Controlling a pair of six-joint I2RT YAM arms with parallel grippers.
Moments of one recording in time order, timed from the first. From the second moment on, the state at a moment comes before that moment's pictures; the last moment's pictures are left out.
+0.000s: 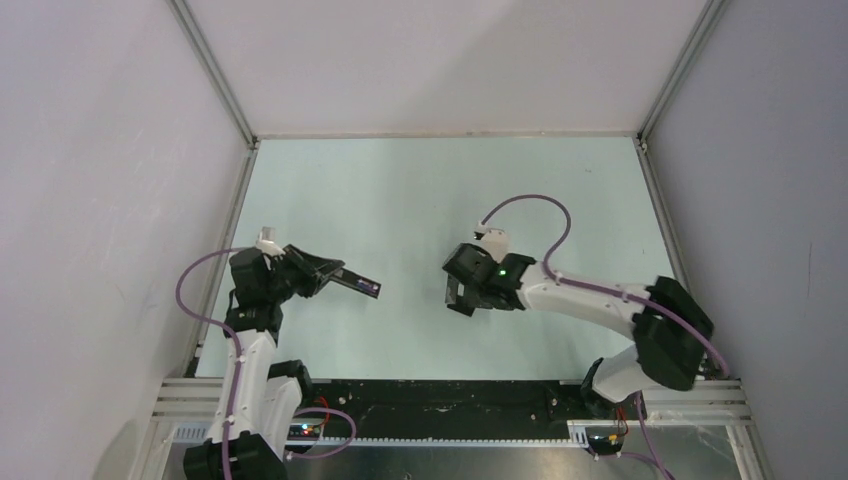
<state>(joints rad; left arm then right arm) 0.21 0.72 0.41 -0.22 0.63 -0.89 0.99 1.55 1.05 -0.71 0.44 1.12</state>
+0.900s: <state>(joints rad) 0.17 0.83 0.42 -0.22 0.73 -0.76 0.84 1.65 0.95 -0.49 -0.08 -0.24</state>
